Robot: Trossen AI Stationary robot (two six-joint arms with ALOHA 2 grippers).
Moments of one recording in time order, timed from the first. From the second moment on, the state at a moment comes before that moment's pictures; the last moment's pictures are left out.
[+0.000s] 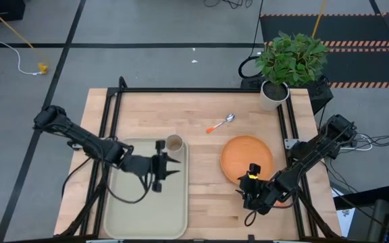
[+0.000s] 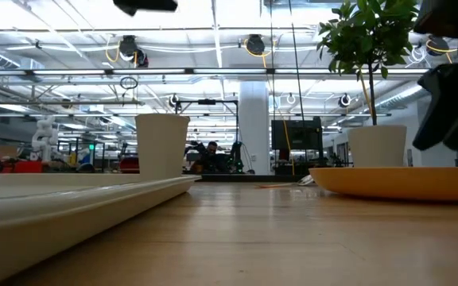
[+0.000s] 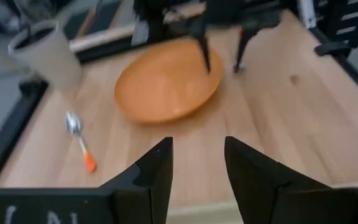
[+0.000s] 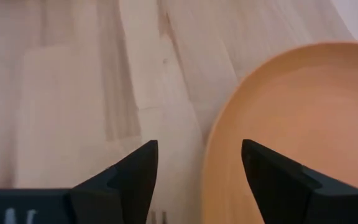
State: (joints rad) left arm -0.46 1.29 0.91 -0.12 -0.45 0.05; right arm 0.77 1.48 0.73 -0.41 0.58 0.87
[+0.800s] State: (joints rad) left arm -0.50 1.42 0.91 0.17 -0.47 0.16; right arm 0.73 1.48 0.57 -0.20 0.52 0.85
